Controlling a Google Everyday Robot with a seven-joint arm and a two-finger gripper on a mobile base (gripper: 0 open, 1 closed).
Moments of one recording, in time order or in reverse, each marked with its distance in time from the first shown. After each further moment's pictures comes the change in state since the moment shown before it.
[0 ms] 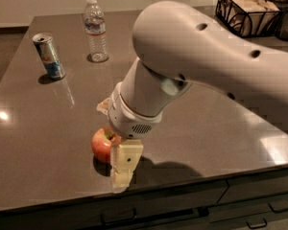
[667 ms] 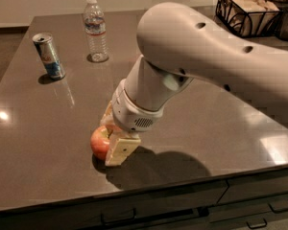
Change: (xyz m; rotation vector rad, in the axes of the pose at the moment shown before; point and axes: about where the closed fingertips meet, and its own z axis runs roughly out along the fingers) arm 0.012 -0.014 0.005 -0.011 -0.009 0.029
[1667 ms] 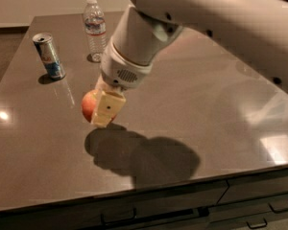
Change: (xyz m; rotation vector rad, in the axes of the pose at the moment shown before) arm -0.026 -0.065 -0.041 0.047 -0.003 0.181
